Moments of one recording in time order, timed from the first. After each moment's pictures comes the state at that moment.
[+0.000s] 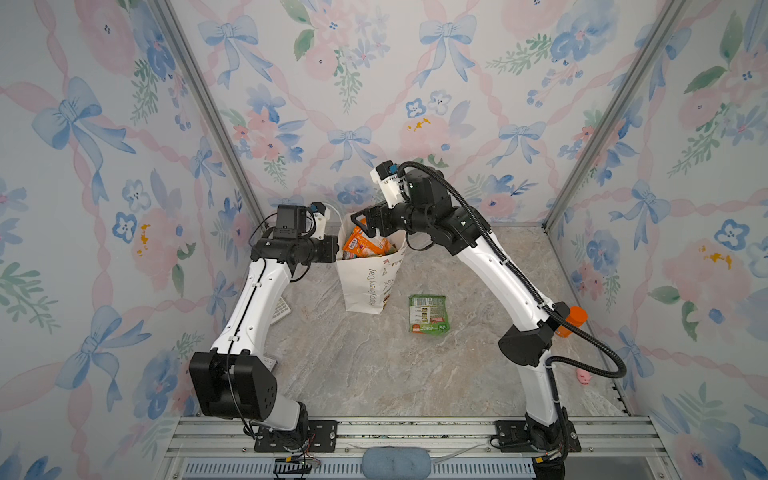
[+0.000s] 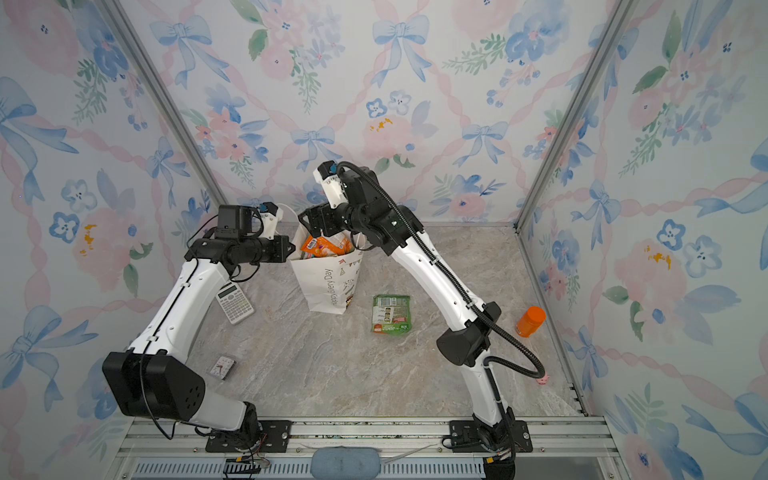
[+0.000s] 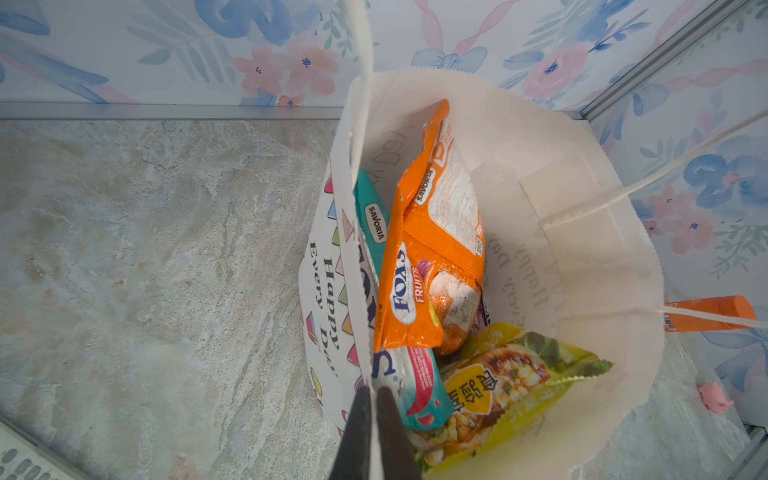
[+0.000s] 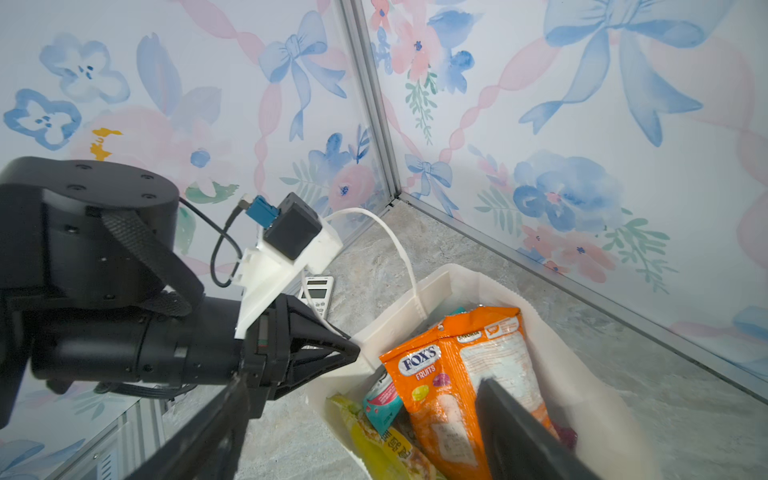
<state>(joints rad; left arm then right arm) -0.07 1.49 1.48 -0.76 0.36 -0.08 0.77 2.12 2.57 -0.80 -0.22 0.21</state>
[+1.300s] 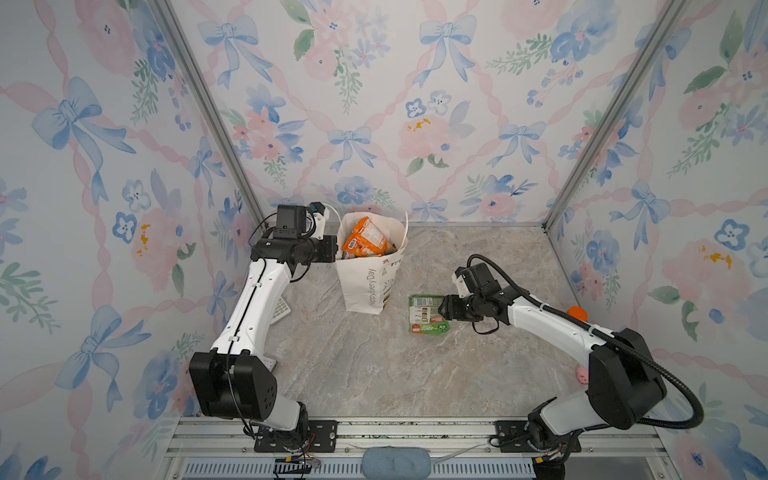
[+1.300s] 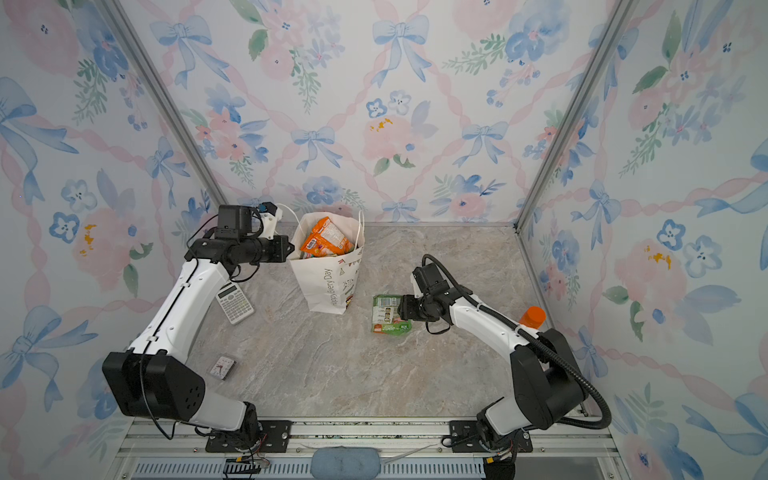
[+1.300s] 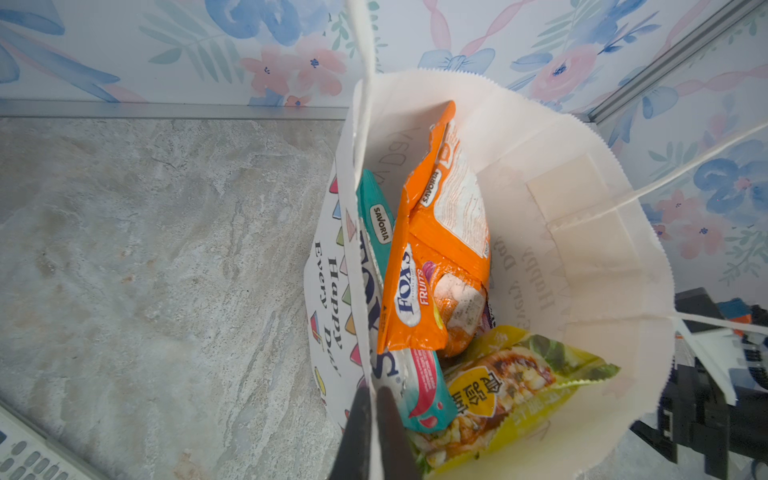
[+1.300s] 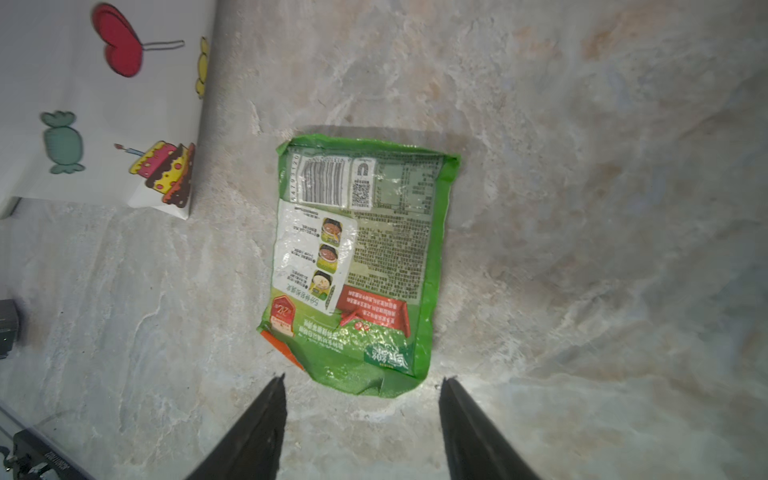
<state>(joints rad) -0.07 1.49 1.48 -0.76 0.34 -0.08 0.51 1.52 0.97 -0.49 -0.15 0.48</state>
